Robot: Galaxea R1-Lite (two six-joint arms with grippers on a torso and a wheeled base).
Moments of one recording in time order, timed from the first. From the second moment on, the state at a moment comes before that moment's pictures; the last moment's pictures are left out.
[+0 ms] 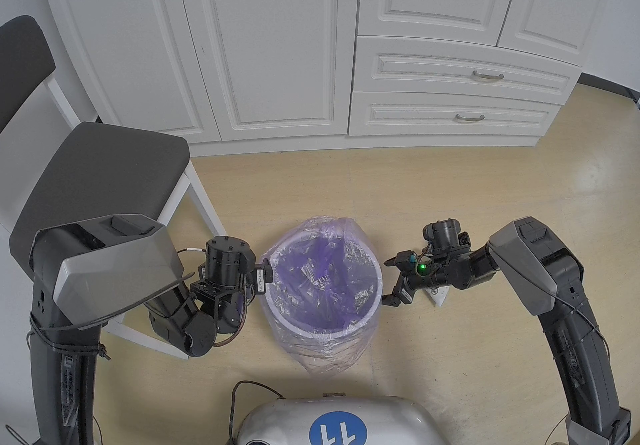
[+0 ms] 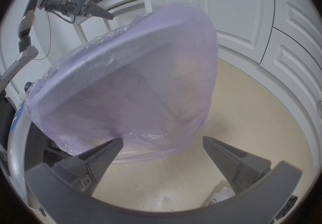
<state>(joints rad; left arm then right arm) -0.46 2.38 -0.90 -1.06 0.47 -0.17 0.25 2.80 -1.80 -0.28 0.53 -0.79</state>
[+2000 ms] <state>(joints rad) -0.45 2.45 -0.89 -1.21 0.47 -0.10 0.27 2.96 -2.00 -0.29 0.64 -0.71</state>
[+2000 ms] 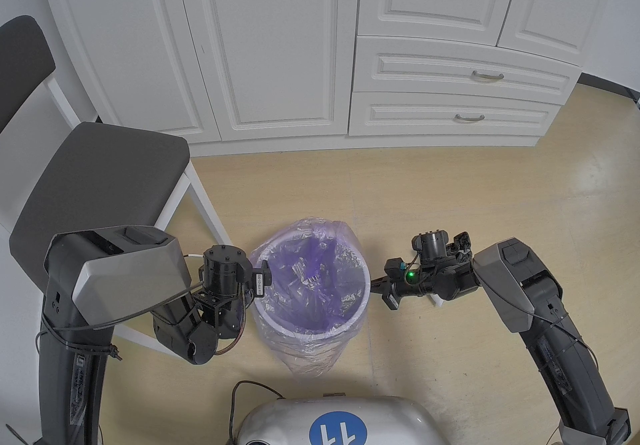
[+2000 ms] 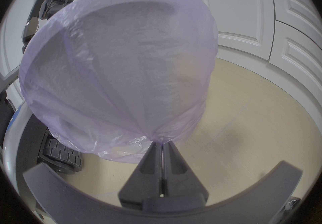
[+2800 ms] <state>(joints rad) -0.42 2.49 -0.91 -1.21 0.47 -0.10 0.26 2.98 -2.00 -0.26 0.38 -0.61</state>
